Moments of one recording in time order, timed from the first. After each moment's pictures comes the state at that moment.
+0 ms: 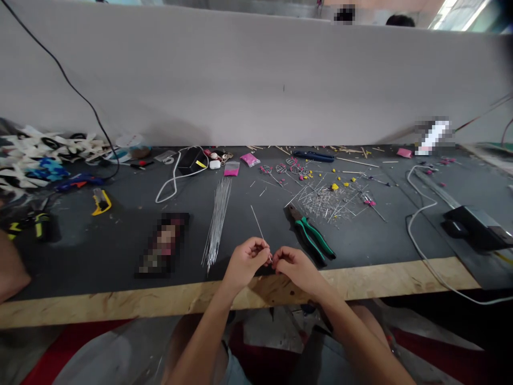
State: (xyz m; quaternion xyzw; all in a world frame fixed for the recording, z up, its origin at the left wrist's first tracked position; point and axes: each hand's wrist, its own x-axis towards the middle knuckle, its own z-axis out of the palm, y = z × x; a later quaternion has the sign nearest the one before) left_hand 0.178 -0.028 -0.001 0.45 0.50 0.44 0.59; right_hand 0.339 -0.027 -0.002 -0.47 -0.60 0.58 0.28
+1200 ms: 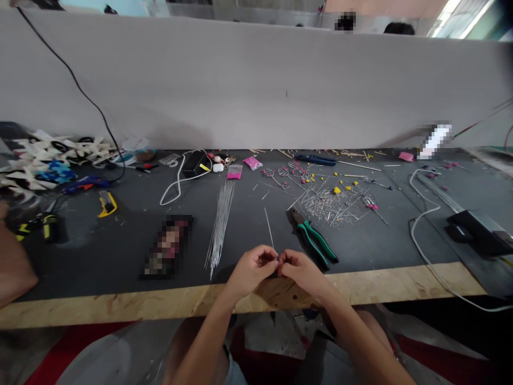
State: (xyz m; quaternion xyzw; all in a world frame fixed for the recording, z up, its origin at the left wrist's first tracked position) left_hand 0.177 -0.032 -0.001 0.52 0.48 0.39 0.59; right_hand 0.342 -0.025 0.000 -0.48 -0.57 0.61 0.26
